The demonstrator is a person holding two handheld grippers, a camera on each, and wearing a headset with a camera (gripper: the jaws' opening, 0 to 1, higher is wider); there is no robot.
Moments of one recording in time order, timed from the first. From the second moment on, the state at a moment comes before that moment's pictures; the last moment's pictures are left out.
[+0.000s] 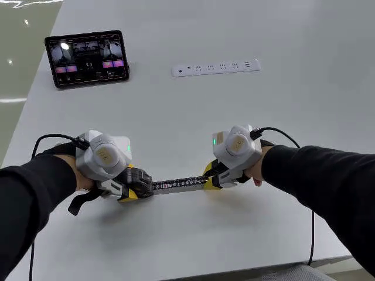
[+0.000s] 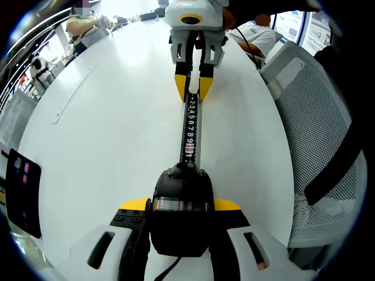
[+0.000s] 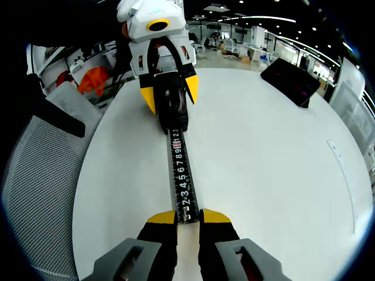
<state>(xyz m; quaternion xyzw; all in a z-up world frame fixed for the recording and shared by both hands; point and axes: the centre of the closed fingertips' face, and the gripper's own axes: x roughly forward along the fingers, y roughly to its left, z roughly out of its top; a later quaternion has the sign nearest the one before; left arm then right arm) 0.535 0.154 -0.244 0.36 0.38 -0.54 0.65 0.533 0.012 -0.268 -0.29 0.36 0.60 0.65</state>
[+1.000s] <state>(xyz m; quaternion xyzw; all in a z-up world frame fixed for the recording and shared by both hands) 0.535 0.154 -0.244 0.36 0.38 -0.54 0.65 0.533 -0.002 -0.269 -0.28 0.37 0.60 0.65</state>
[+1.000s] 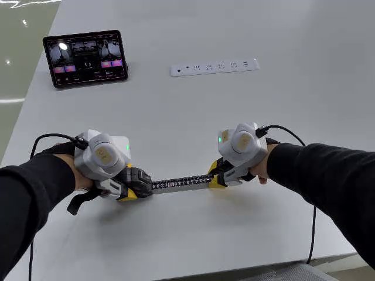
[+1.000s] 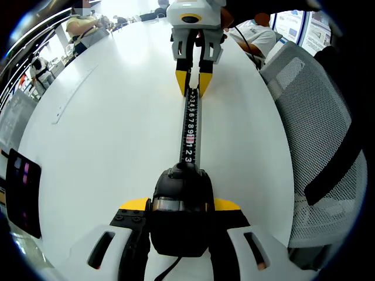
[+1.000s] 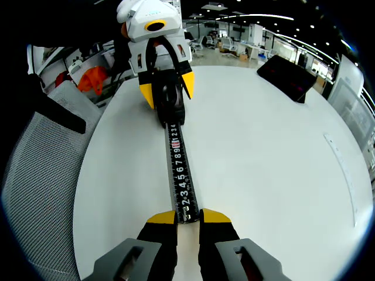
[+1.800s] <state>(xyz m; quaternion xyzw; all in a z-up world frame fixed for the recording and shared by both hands) 0.535 0.154 -0.244 0.37 0.38 -0.54 0.65 0.532 -0.014 -0.268 -0.29 0.37 0.59 0.65</state>
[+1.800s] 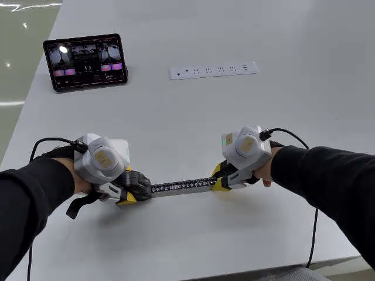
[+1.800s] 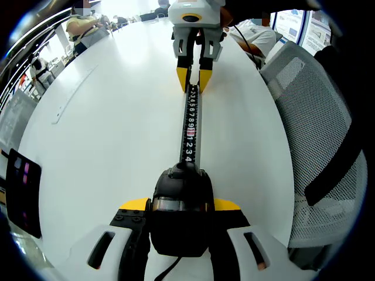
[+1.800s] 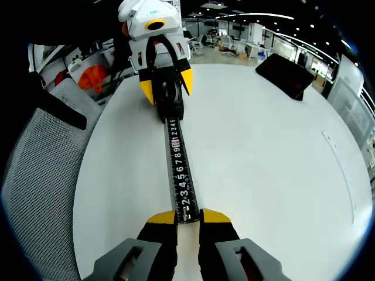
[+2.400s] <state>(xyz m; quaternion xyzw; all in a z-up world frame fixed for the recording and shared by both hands) 0.534 0.153 -0.243 0.36 0.38 -0.54 0.65 0.532 -0.023 -0.267 -0.29 0.37 0.59 0.65</state>
